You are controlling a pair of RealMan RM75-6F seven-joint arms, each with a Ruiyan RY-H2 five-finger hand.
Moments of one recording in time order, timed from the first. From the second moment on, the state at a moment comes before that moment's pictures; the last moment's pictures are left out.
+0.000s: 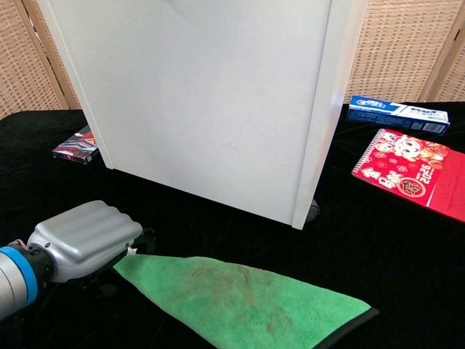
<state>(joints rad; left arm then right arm) -0.50 -1.70 -0.02 -1.67 1.08 1.05 1.08 0.05 -1.07 0.09 -1.72 -1.59 1.61 0.00</state>
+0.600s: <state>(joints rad) -0.52 -1.75 0.04 -1.57 1.20 1.14 1.00 0.04 -1.06 0.09 -1.72 -1.60 1.62 0.05</state>
